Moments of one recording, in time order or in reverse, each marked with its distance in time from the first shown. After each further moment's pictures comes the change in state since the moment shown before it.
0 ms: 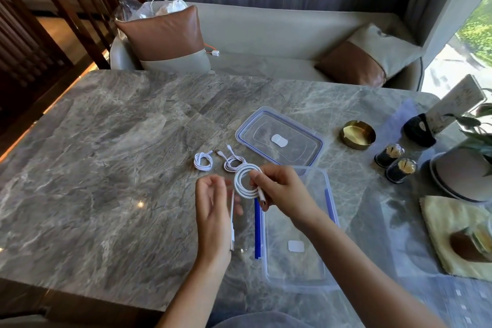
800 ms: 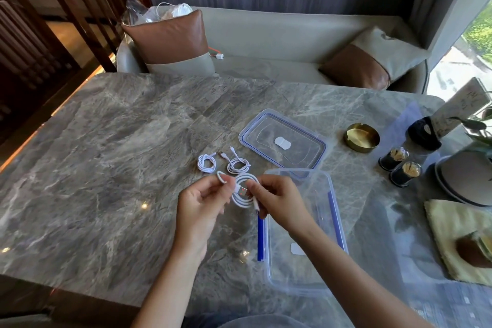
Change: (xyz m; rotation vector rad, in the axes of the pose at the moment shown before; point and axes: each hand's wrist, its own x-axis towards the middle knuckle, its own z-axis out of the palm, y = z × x) left_hand 0.021 0.015 -0.030 0.048 -0.200 -0.013; right_hand -0.009 0.001 0.013 -0.135 0.077 0.008
